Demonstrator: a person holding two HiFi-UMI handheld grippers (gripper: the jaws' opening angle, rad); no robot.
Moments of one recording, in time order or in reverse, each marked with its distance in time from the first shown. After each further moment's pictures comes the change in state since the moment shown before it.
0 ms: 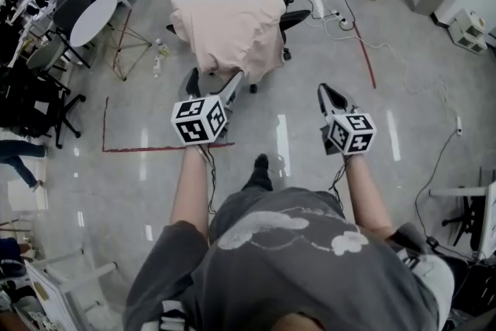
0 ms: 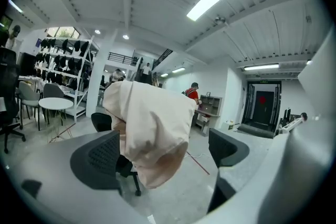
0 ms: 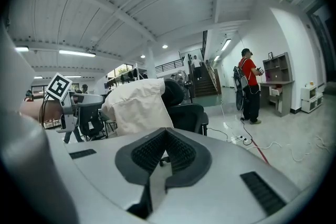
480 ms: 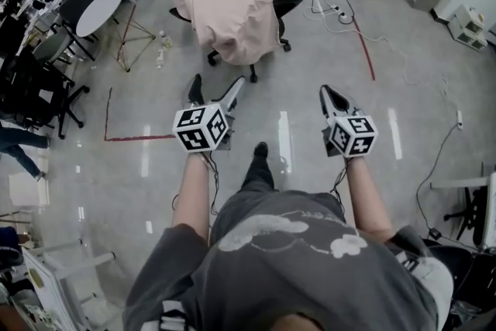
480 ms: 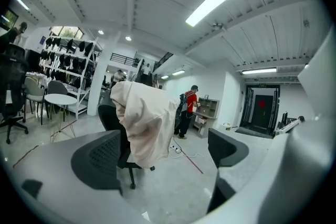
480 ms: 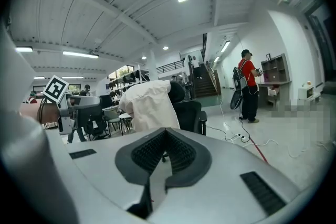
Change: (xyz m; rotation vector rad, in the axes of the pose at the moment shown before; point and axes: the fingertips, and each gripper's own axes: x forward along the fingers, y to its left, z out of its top) left arm -0.093 -0.050 -0.038 -0.030 -0.021 -0.003; right arm -0.092 0.025 -0.030 0.001 -0.013 0.005
